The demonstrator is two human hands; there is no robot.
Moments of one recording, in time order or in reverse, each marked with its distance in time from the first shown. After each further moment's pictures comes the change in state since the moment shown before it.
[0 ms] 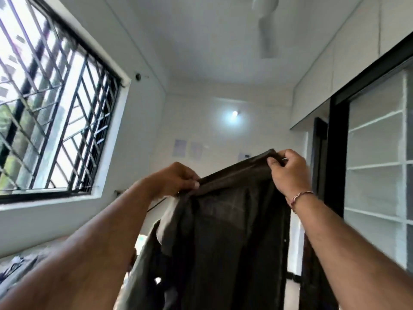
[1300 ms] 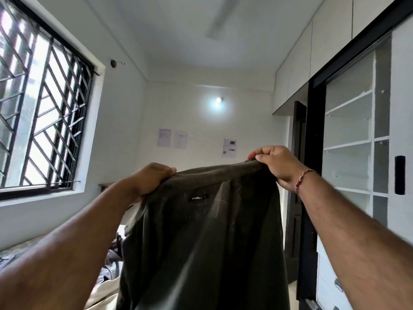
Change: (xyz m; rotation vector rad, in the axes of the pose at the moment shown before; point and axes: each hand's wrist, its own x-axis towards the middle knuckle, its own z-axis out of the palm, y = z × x) left_hand -0.010 -0.008 0.037 -0.166 0.077 -0.130; right_hand 0.006 0.026 -0.059 0.200 -0.530 0.254
